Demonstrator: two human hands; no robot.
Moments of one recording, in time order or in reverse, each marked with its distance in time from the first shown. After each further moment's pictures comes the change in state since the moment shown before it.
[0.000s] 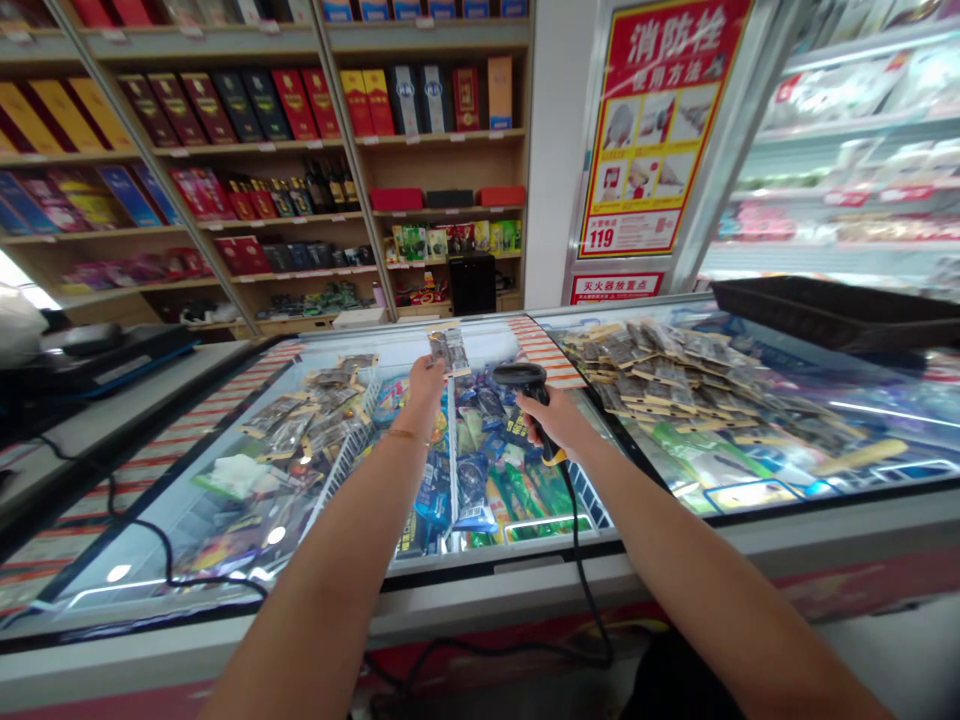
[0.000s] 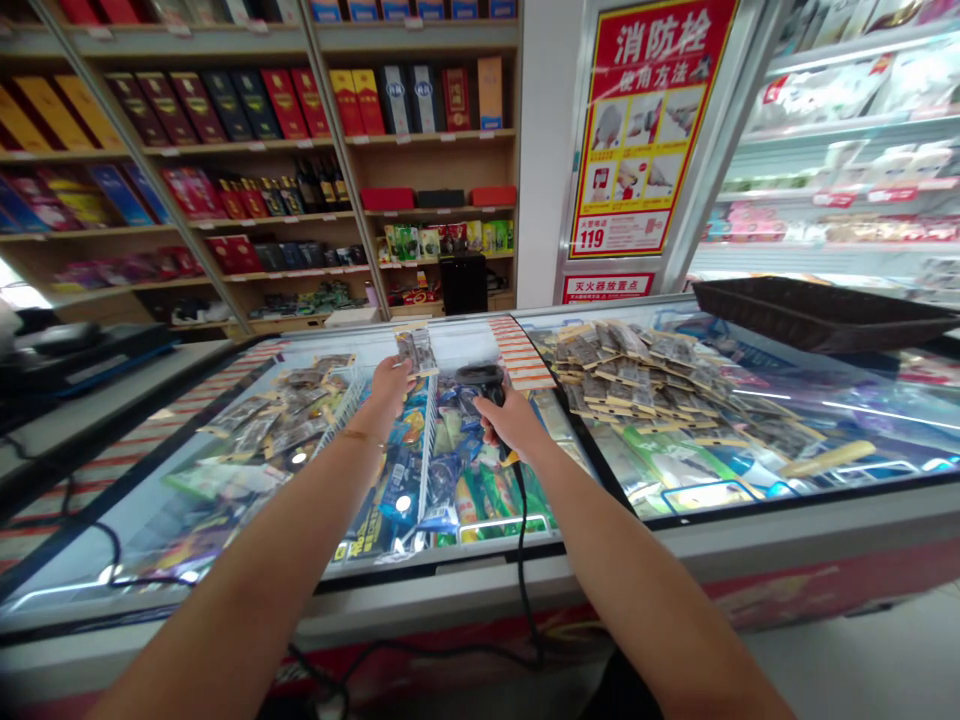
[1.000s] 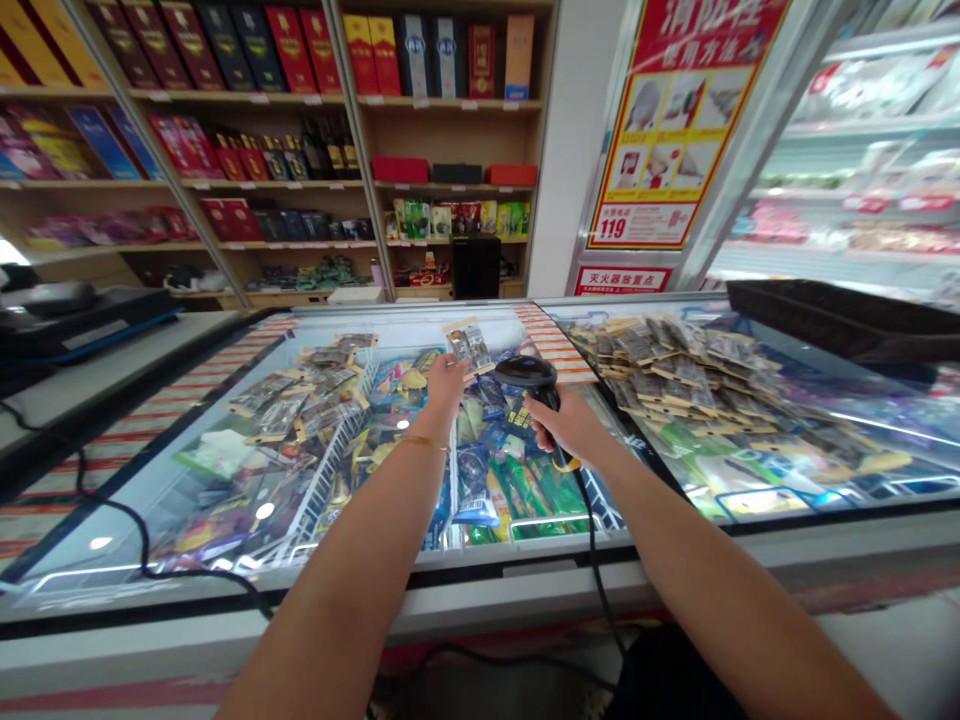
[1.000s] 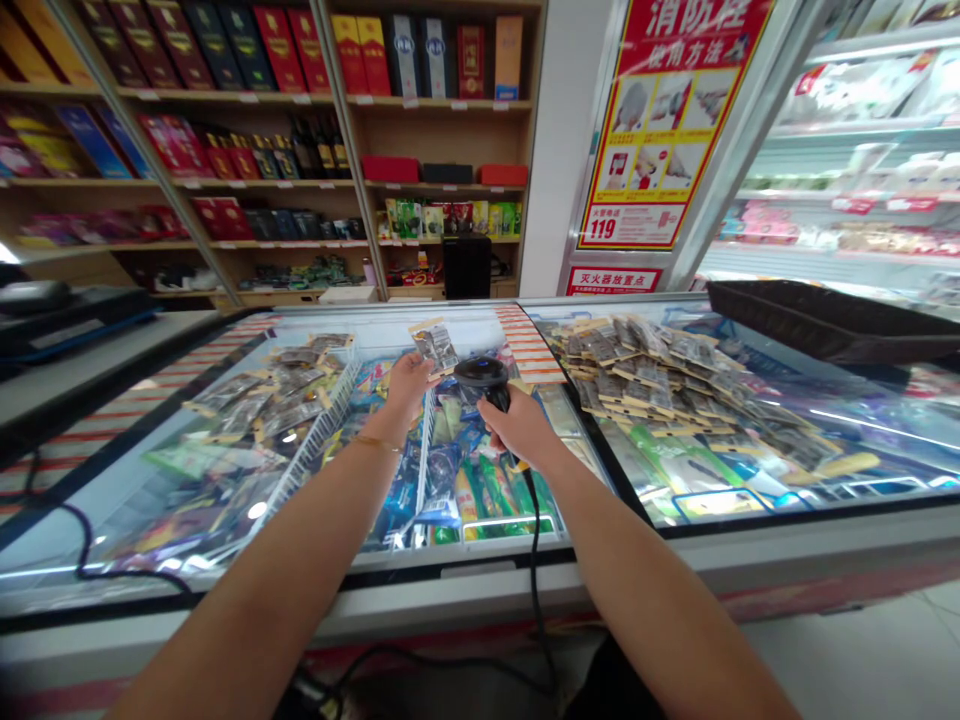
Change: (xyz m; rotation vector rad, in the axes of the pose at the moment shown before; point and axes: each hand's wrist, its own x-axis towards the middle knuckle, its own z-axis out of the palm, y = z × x) left_hand -0.025 -0.022 0.016 -0.205 -0.103 -0.152; right_hand -0.005 0.009 0.001 -0.228 -0.013 -0.077
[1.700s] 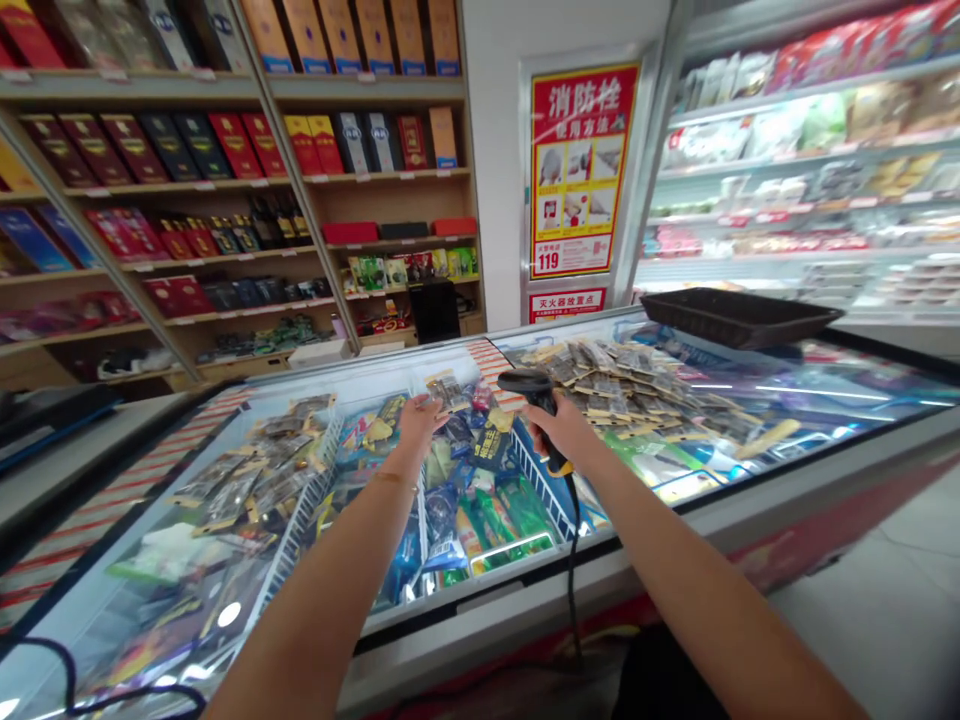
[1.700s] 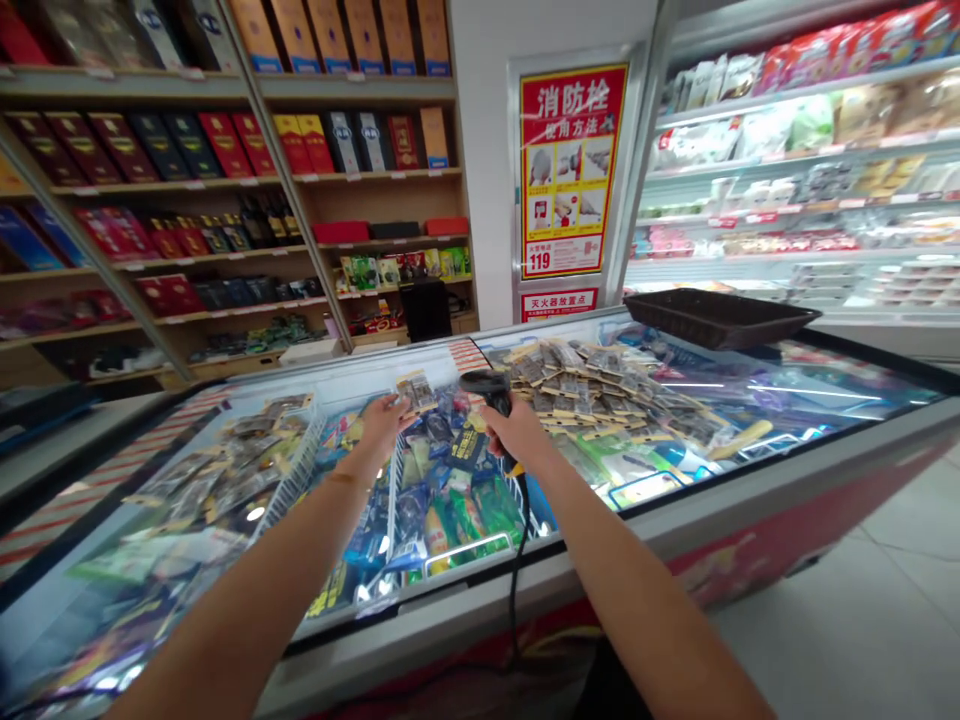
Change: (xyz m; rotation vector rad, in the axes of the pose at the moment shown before) left_hand -0.015 0.019 0.034 0.034 -0.018 -0.051; right_hand -0.018 -0.018 -0.069 0.221 0.204 0.000
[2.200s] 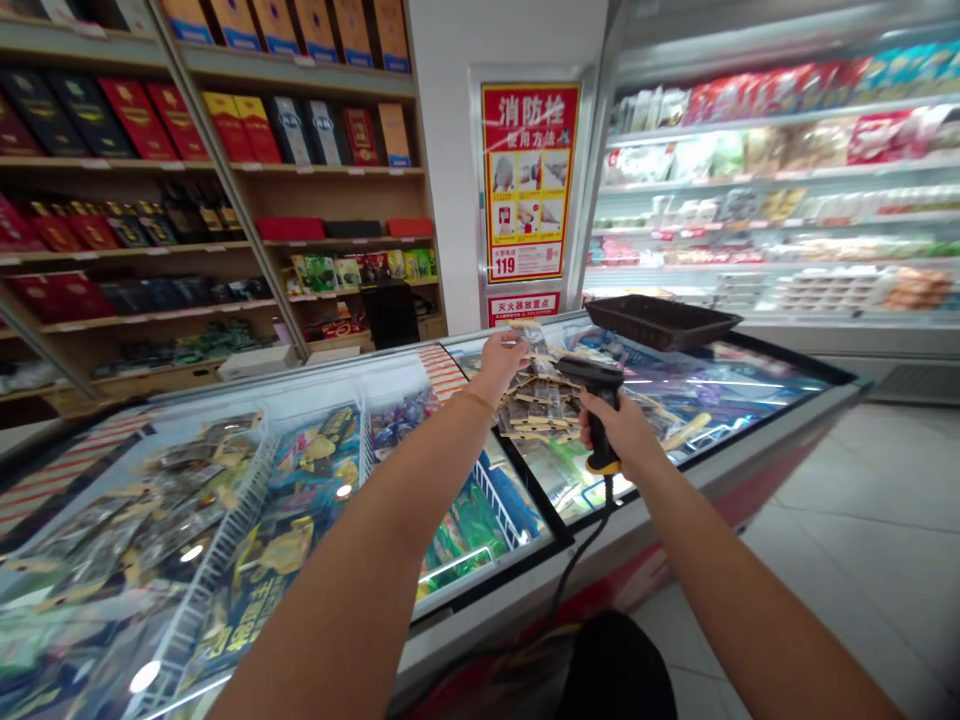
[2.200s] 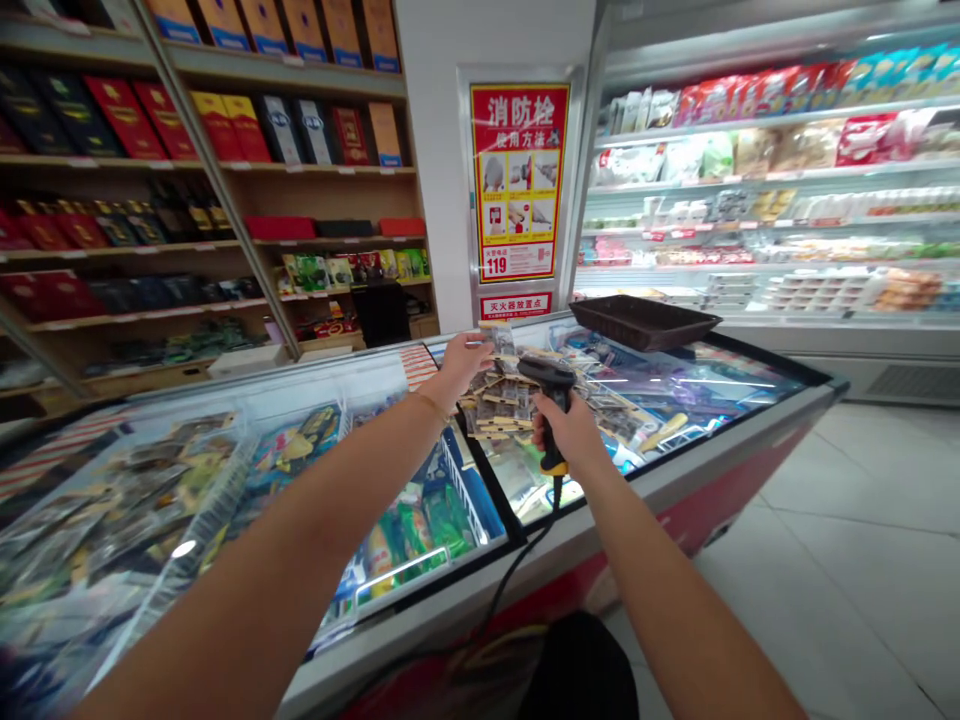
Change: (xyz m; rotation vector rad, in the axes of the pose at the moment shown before) left_hand -0.069 0.040 0.253 0.070 -0.491 0.078; right_hand -0.041 -0.035 -0.124 0.096 0.427 0.004
